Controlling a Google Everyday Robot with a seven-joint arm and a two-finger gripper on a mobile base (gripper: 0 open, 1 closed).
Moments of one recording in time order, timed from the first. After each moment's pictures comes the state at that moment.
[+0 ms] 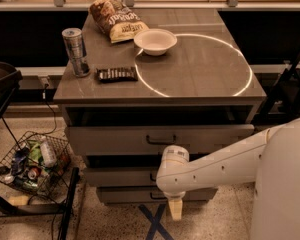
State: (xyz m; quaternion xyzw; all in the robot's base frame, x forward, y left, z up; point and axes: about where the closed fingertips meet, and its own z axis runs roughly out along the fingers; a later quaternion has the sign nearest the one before) arm 0.476 -0.099 0.427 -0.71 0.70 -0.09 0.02
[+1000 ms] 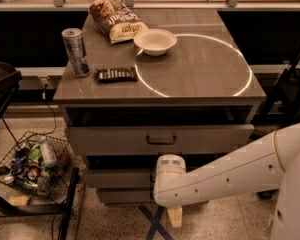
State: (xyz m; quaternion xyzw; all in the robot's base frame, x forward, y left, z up) arm 0.447 -0.093 0.453 -0.72 0.69 -0.12 0.03
